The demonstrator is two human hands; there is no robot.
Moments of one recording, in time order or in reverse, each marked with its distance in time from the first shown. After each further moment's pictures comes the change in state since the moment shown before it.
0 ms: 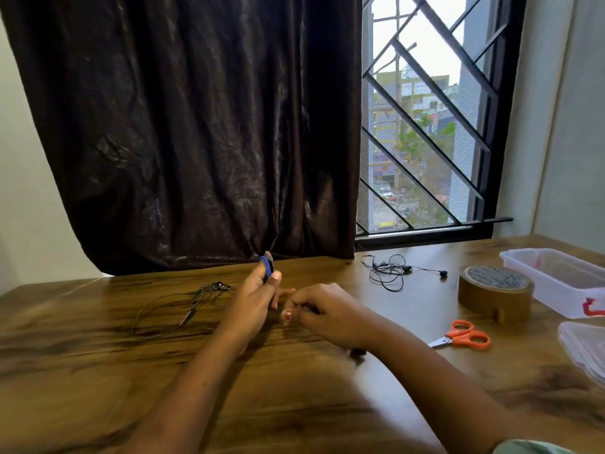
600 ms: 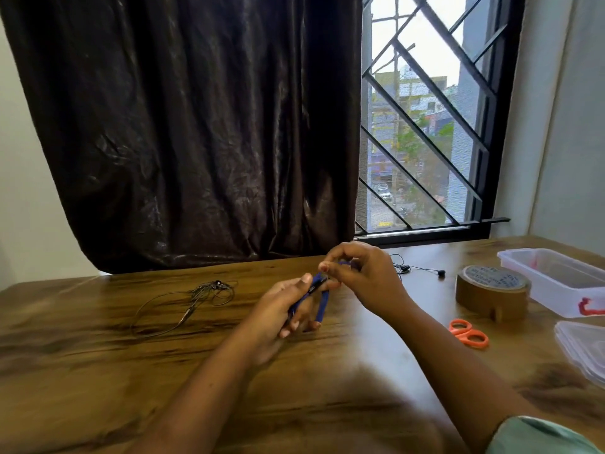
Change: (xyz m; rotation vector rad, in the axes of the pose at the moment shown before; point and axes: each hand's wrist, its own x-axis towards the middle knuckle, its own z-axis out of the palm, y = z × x) left_hand -0.019 0.017 0.019 -0.431 -0.407 -0.145; right_hand -0.005 0.024 -0.032 0.263 0.571 -0.070
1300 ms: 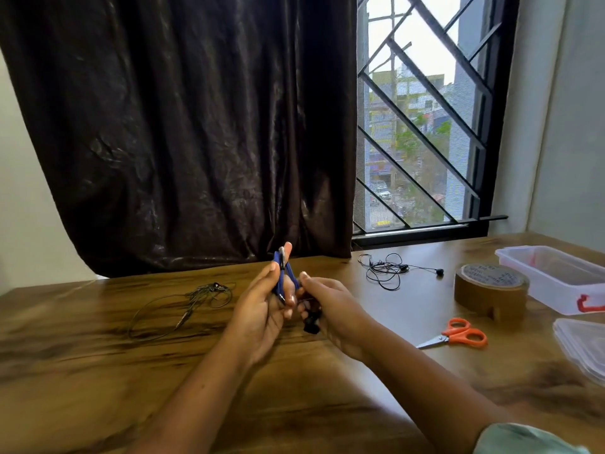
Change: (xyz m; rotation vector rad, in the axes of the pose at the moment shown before) left_hand 0.002 0.002 -0.003 -0.237 0.272 0.165; right_hand -0.018 0.007 0.050 0.604 -0.220 0.571
